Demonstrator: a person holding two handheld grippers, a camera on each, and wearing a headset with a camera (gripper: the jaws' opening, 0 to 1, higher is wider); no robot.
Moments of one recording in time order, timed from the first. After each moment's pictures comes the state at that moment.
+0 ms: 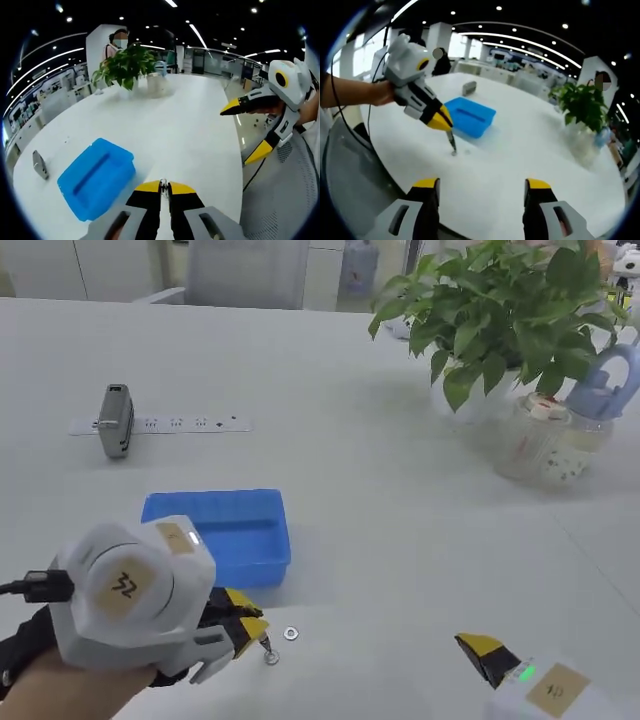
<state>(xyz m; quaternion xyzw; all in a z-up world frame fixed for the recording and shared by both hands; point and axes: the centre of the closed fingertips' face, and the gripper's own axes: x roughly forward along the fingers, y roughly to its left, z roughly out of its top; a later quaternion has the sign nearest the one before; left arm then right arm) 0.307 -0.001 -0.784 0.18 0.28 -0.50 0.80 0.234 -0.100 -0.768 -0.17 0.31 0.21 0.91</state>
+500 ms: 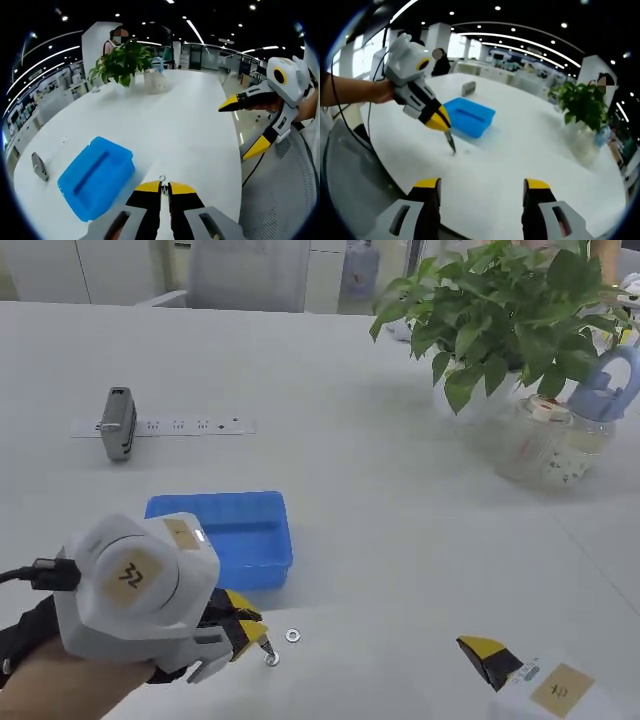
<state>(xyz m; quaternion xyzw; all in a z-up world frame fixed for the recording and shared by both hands) 0.306 0.002 -0.785 0.20 0.29 -0.51 0.79 0.234 -0.102 -0.768 -0.17 0.31 0.21 0.91</state>
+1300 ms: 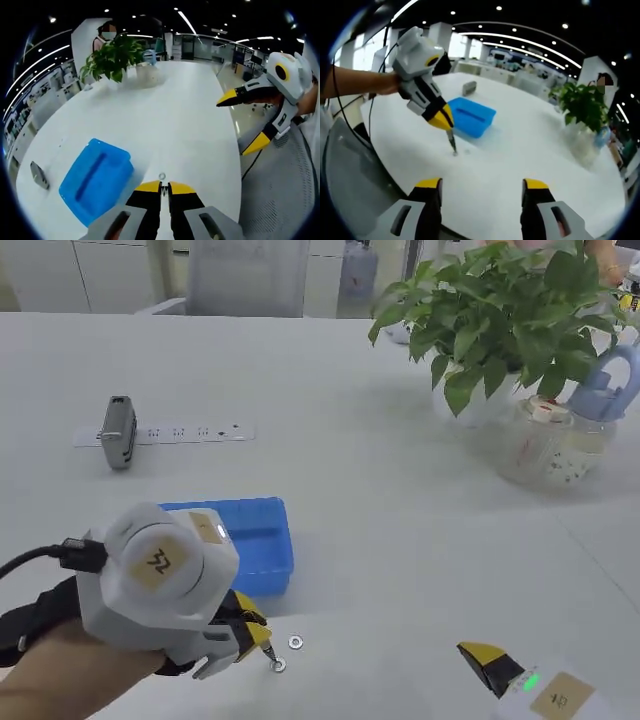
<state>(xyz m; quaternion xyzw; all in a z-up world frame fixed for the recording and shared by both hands) 0.309 -0.003 -0.785 0.23 0.31 -0.52 0.76 0.234 -0.101 -0.769 -0.17 0.31 0.21 0.91</state>
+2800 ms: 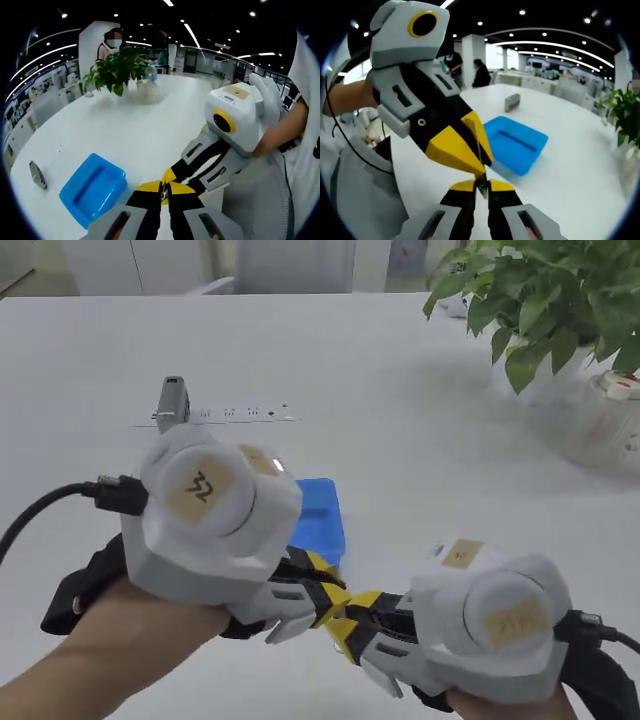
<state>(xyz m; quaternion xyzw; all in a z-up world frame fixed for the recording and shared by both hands) 0.297 -0.019 -0.737 0.16 0.29 -0.53 0.78 0.299 0.002 -0.783 -0.10 0.28 0.40 0.86</state>
